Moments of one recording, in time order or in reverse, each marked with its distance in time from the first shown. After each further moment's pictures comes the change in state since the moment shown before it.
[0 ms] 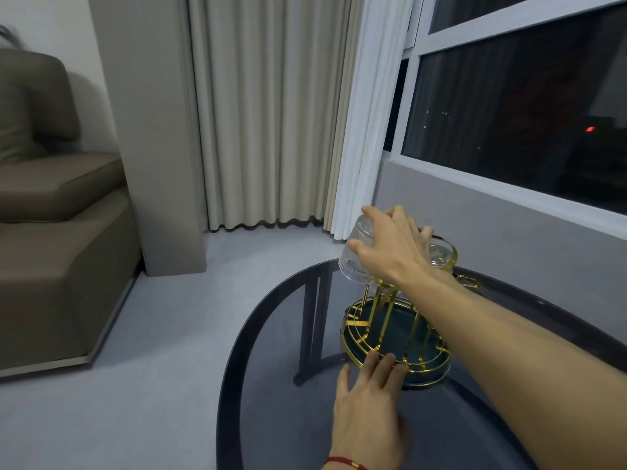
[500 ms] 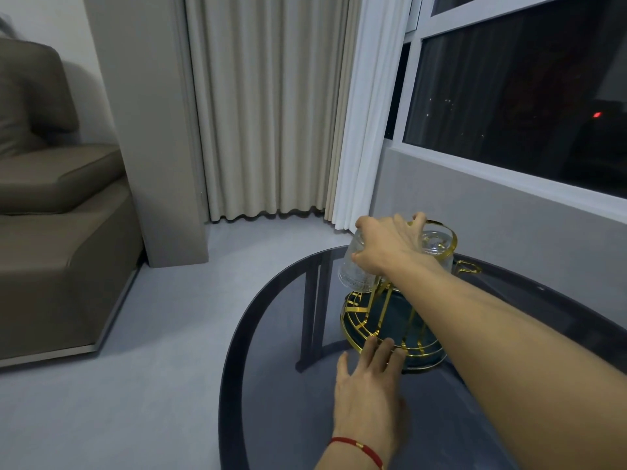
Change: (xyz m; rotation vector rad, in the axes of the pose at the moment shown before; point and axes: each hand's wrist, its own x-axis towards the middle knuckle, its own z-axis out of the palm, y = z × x) left_hand -0.001 0.007 0.005 0.072 0.081 0.008; right_hand 0.001 -0.004 0.011 -0.365 -0.188 -0.021
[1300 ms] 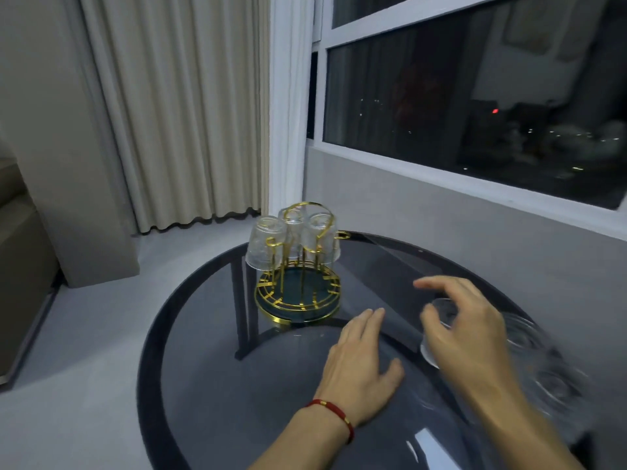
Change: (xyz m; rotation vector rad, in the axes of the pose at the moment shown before) left_hand -0.031 0.134 -0.013 -0.365 -0.162 0.113; right_hand -0.284 0.170 -0.018 0.724 0.525 0.259
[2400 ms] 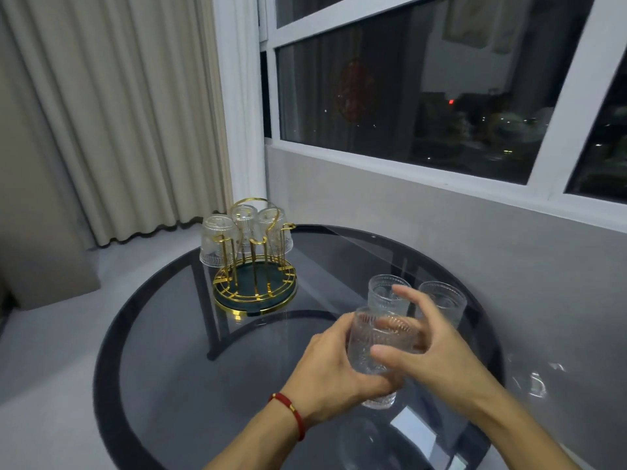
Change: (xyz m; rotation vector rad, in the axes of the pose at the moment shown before) left_hand -0.035 0.061 0.000 -0.433 -0.118 0.076; right_hand -0.054 0.049 -0.069 0.442 -0.455 0.367
